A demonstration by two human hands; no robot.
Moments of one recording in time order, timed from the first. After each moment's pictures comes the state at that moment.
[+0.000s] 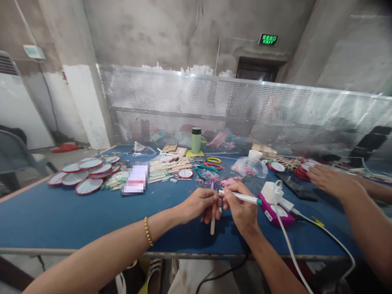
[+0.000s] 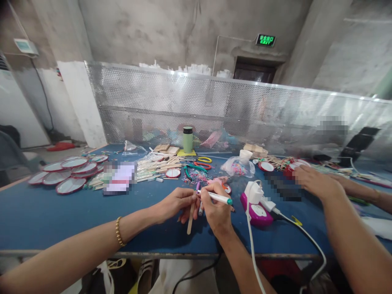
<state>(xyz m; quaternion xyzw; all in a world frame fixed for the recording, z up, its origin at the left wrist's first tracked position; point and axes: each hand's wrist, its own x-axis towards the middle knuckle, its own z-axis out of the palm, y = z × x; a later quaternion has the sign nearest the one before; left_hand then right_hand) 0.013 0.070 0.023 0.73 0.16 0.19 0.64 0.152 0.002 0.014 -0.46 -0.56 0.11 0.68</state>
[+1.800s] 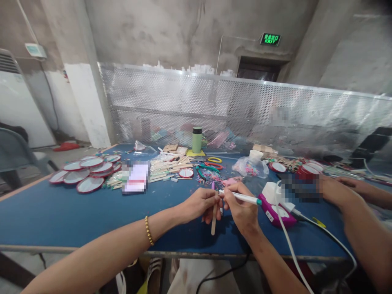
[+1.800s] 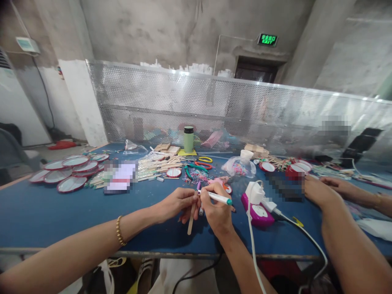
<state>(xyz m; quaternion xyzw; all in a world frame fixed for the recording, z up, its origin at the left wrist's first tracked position) 0.013 0.069 0.023 0.73 0.16 0.19 0.64 0.155 0.004 0.010 -0.49 -0.58 0.08 0.65</state>
